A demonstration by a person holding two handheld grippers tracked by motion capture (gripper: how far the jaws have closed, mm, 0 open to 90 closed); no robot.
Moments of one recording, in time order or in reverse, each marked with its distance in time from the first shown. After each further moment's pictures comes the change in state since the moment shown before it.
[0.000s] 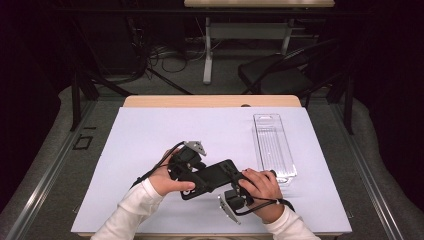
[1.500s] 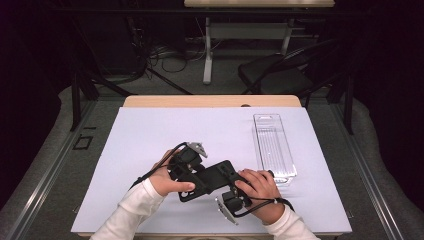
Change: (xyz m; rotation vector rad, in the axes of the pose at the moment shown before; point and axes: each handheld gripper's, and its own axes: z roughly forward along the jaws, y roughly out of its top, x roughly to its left) left arm -0.001 0.001 0.001 0.064 0.001 -0.013; right arm -0.001 0.006 0.000 -0.013 0.071 -0.029
